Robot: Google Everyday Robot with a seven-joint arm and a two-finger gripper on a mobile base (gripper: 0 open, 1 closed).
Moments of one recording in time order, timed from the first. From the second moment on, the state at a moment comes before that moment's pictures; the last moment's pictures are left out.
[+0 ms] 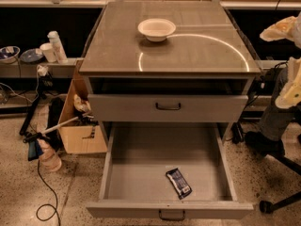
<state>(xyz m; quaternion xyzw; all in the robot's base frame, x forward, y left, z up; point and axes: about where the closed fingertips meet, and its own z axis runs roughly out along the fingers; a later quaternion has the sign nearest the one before) 0.473 -0.257 0.966 -0.63 0.74 0.05 0.21</state>
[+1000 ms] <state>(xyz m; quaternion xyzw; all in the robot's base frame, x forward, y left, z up) 0.493 -0.249 0.903 -0.63 0.75 0.05 0.21</state>
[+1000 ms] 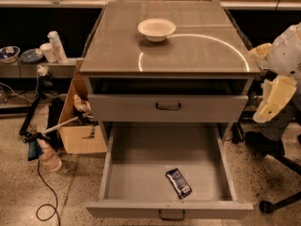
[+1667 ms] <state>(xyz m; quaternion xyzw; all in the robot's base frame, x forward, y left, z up) 0.504 -0.244 0.836 -0.63 0.75 0.07 0.18</state>
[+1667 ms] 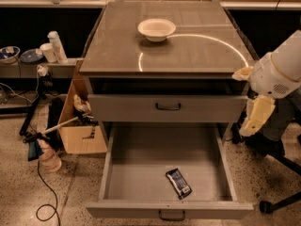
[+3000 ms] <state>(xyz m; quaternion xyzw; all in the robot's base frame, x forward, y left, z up) 0.503 -0.210 0.749 -0.63 0.75 0.14 0.16</state>
